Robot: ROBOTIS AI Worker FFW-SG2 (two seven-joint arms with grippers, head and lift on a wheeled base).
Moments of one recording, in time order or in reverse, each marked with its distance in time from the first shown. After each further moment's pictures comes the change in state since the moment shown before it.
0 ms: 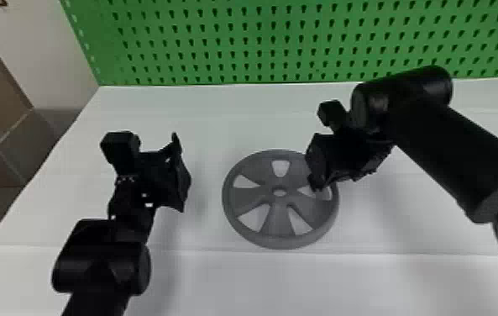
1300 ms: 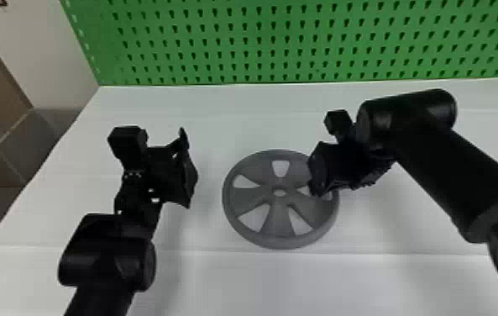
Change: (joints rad) left arm -0.015 0.002 -0.030 -0.004 0.001 0.001 0.000; right arm 0.063 0.021 -0.149 0.031 0.091 -0.086 0.000
